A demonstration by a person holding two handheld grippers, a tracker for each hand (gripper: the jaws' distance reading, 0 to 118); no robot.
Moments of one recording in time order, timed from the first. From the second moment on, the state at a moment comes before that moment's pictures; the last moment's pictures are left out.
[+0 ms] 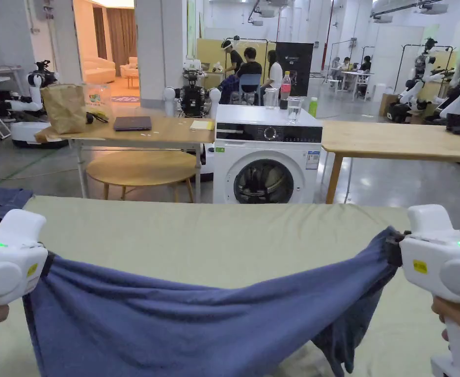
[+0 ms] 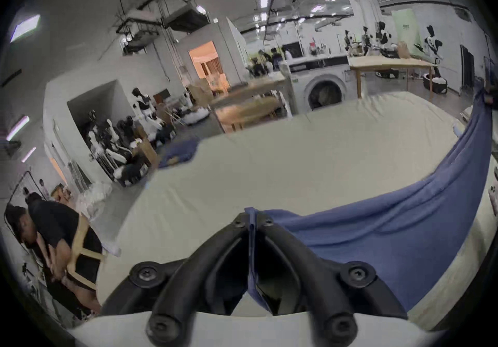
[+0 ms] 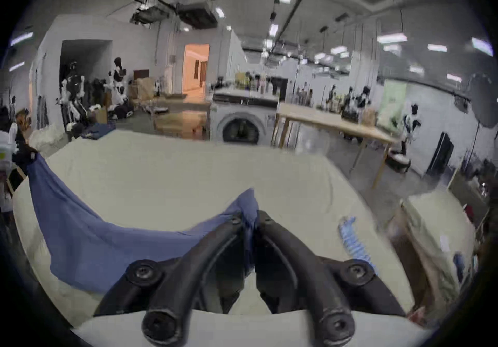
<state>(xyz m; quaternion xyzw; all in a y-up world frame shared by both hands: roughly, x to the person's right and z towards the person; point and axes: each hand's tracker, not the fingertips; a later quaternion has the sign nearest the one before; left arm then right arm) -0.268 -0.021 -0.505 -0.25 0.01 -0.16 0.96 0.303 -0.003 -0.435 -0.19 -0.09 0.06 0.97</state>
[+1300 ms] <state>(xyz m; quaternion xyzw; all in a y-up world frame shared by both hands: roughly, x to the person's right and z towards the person) -0.258 -0.022 -0.490 -0.21 -0.02 -0.08 0.97 0.330 -0.029 -0.394 -0.14 -0.17 0.04 0.97</state>
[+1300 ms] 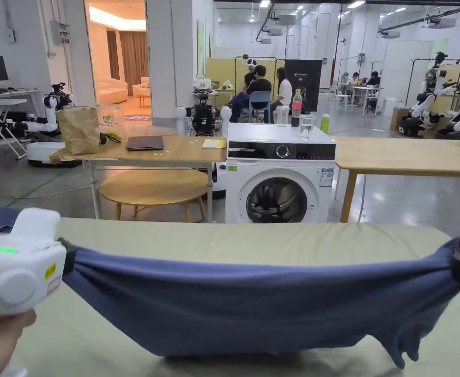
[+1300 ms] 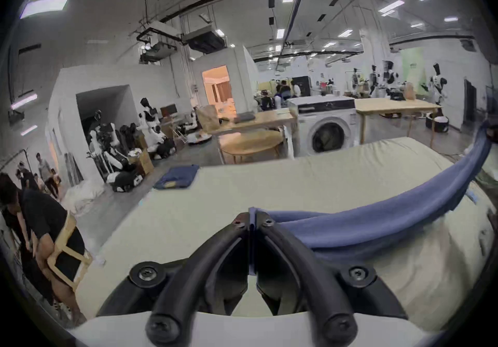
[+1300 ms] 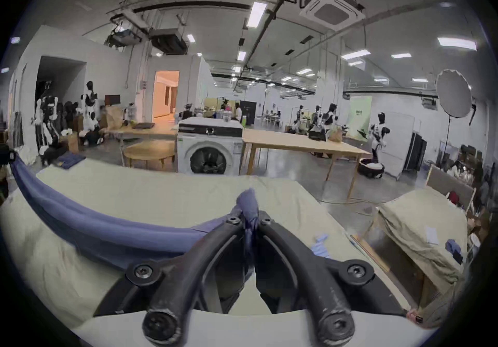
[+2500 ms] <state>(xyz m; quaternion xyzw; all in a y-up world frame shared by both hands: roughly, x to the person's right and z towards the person) -0.166 -0.101 -0.334 -0.20 -0.08 -0.02 0.98 0.136 -0.088 -0.283 -0.11 -0.06 0.03 0.99</state>
